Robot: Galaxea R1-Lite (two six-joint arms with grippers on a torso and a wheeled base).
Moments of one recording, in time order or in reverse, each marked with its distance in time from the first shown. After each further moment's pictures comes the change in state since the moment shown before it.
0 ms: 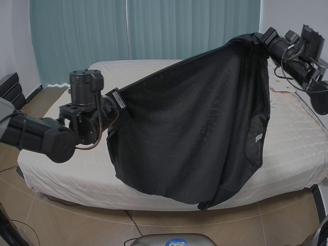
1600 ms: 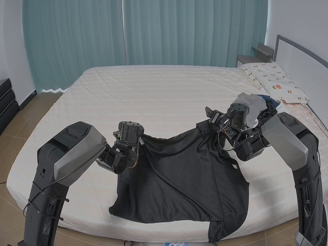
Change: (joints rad) left arm 0.074 0.729 -0.425 -0.030 0.043 -0.116; right arm 0.033 0.790 -0.151 -0.286 -0.134 -0.125
